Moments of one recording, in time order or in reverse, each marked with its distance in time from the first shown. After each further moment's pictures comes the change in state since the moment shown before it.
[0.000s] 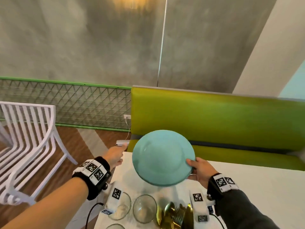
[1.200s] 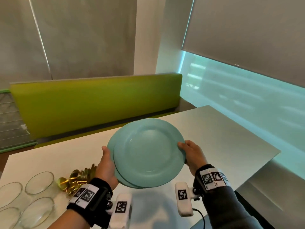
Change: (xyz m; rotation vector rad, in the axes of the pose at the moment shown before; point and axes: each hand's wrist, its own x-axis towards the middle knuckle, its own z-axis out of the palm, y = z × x) left_hand -0.240 -0.132 0.242 -0.340 -0.565 -0.032; right_hand -0.305 0.088 -0.228 0.115 0.691 -0.302
